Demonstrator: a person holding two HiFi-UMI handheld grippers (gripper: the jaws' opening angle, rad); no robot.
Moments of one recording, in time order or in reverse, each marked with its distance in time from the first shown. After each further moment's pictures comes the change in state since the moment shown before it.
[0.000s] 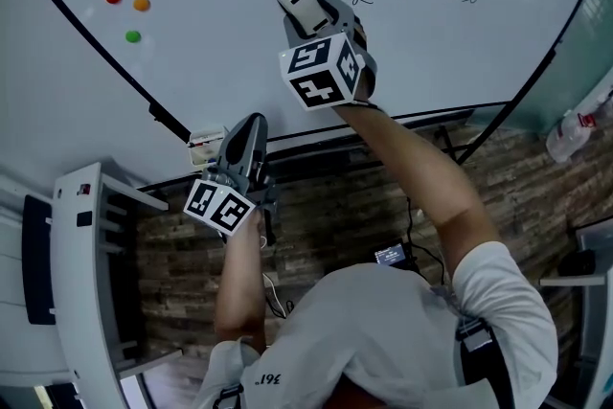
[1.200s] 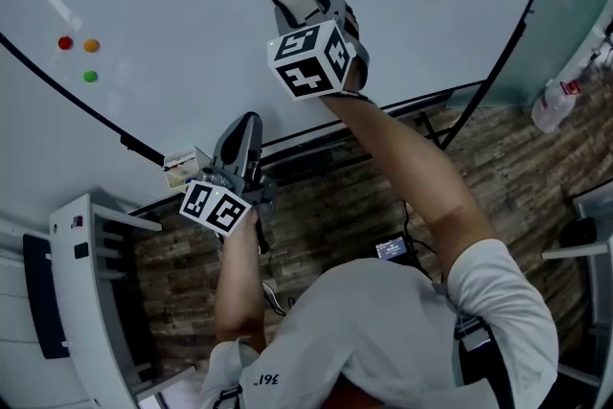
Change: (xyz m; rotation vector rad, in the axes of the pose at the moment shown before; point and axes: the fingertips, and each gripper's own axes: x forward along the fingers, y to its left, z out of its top) left arm 0.061 -0.045 -0.032 -0.022 0.041 -0.102; right arm -0.017 -0.095 -0.029 0.033 0.053 -0.126
